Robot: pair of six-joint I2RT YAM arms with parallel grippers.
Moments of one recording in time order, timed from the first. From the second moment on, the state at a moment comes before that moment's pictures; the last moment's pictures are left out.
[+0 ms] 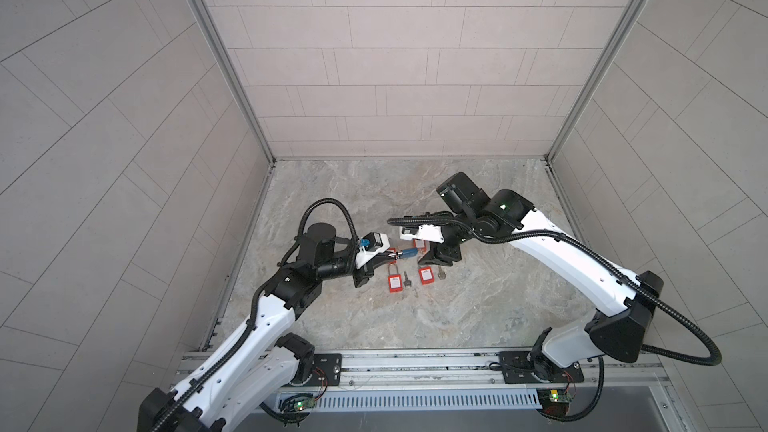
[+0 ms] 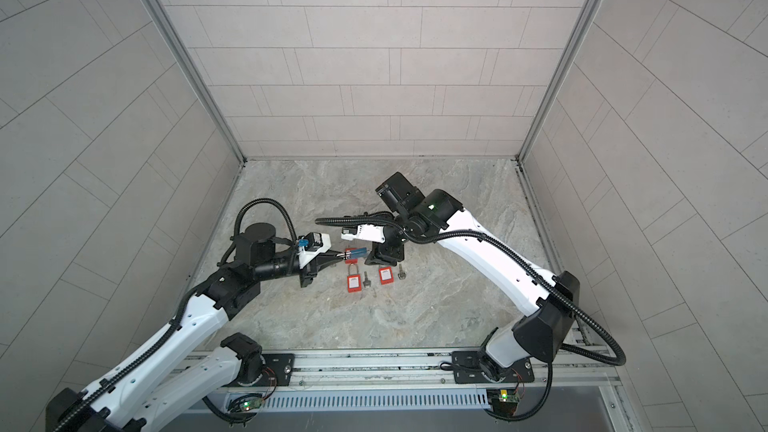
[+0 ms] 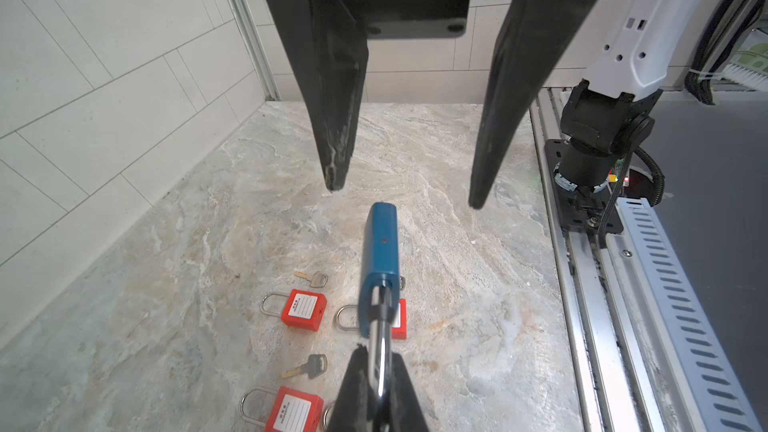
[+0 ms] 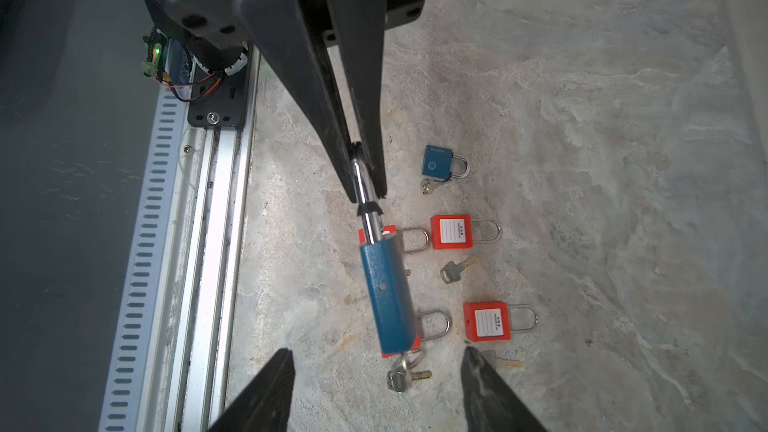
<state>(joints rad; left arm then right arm) -0.48 0.83 0.62 -0.20 0.72 0.44 0.74 1.48 1.55 -1.08 -0.43 -0.70</state>
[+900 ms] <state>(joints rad) -0.61 0.84 0.61 -0.15 0.68 0.45 0.74 1.42 1.41 -1.01 -0.53 -0.74</state>
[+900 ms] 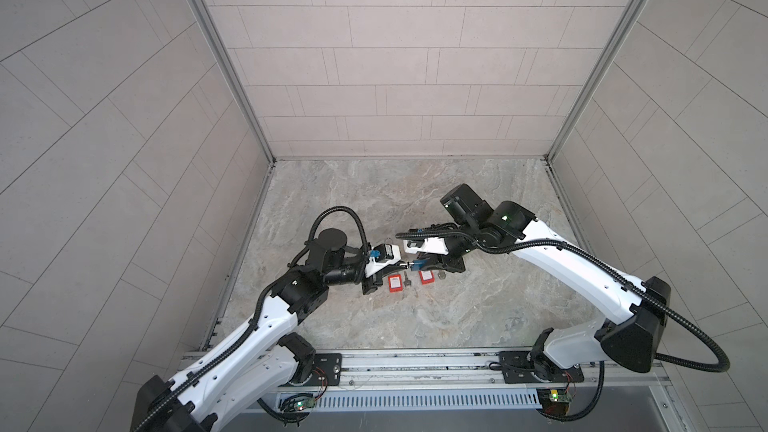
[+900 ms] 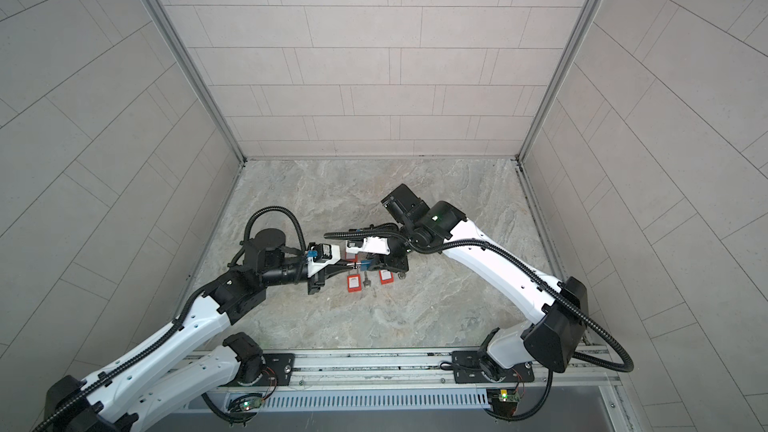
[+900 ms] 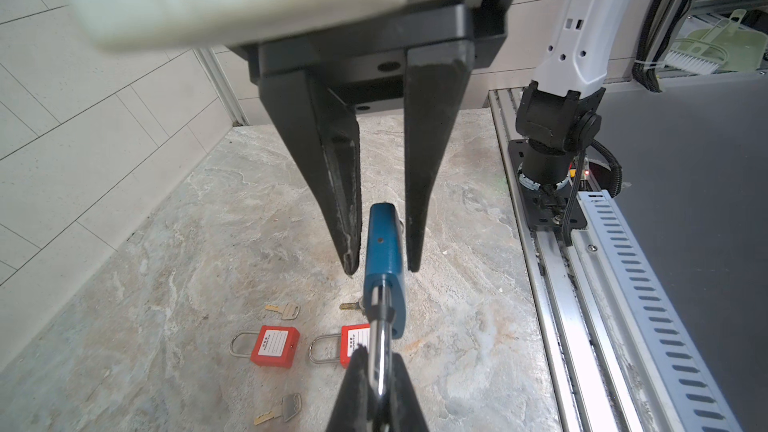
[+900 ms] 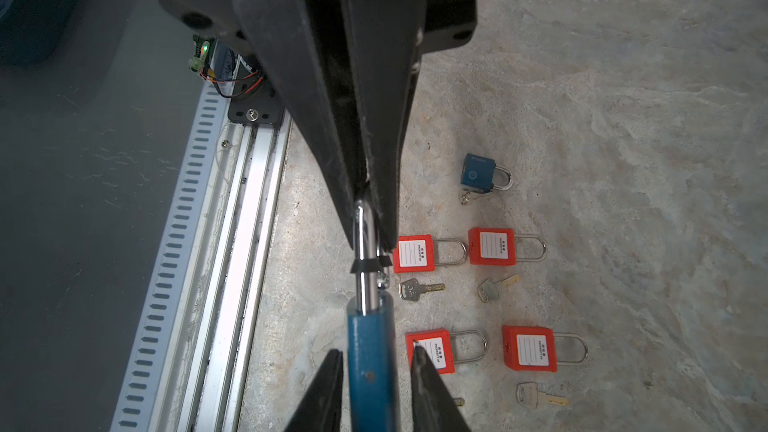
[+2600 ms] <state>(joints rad) -0.69 0.97 0.58 0.05 0.64 0.28 0.72 1.38 1.32 -0.99 -0.47 -0.80</state>
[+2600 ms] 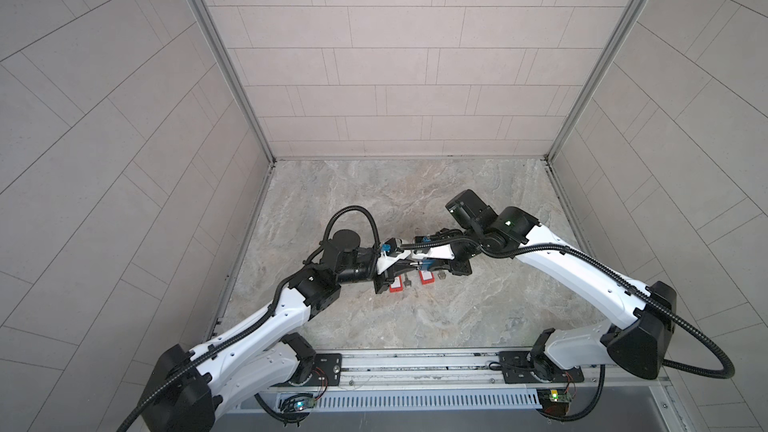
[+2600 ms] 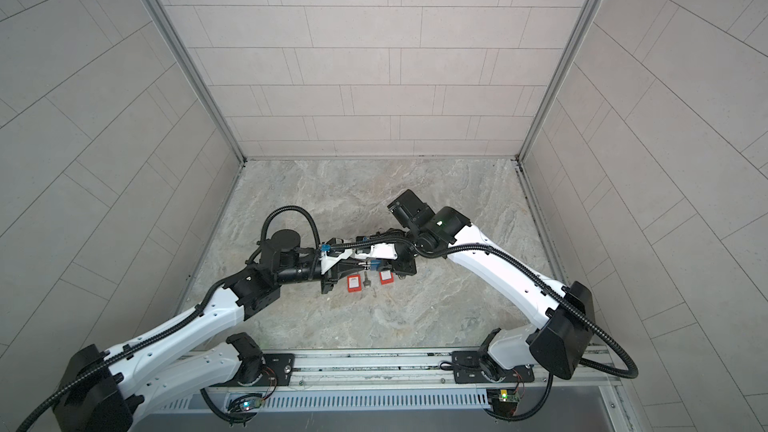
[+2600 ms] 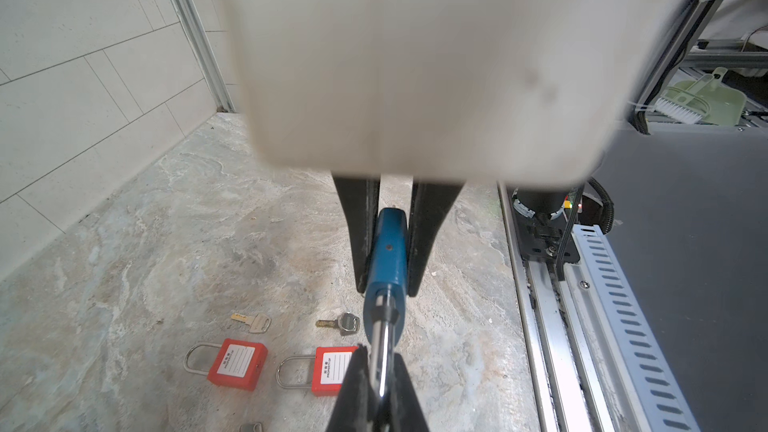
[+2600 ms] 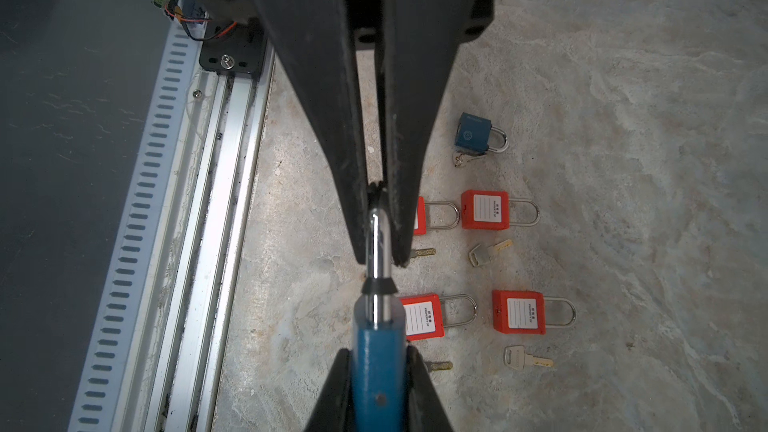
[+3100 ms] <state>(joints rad) -0.78 1.02 0.56 0.16 0.54 0.28 0.70 1.38 1.34 -1.08 -0.48 -0.82</state>
